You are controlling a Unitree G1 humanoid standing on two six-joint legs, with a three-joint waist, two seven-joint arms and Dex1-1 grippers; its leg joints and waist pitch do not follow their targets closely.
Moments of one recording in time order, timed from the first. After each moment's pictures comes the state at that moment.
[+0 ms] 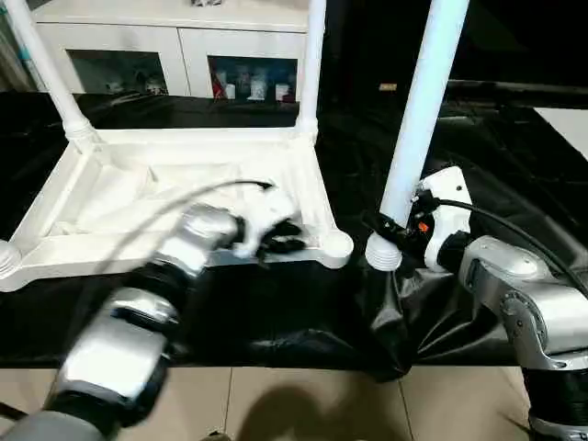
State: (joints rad) left arm -0.88 0.29 -0.24 1.03 0.12 -0.13 -1.04; right arm -0.35 -0.37 0.00 -0.18 0.31 0.74 0.46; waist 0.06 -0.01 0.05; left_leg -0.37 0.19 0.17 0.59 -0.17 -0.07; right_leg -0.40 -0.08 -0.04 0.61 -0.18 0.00
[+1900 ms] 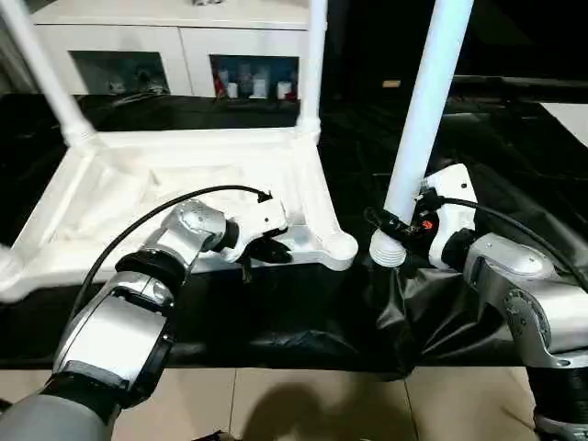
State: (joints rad) left arm -0.96 0.28 -0.28 1.22 0.20 -0.15 -1.16; right arm -0.37 -0.38 0.00 -0.15 0.32 0.72 0.47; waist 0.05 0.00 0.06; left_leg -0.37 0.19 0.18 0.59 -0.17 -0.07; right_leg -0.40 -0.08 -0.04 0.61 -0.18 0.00
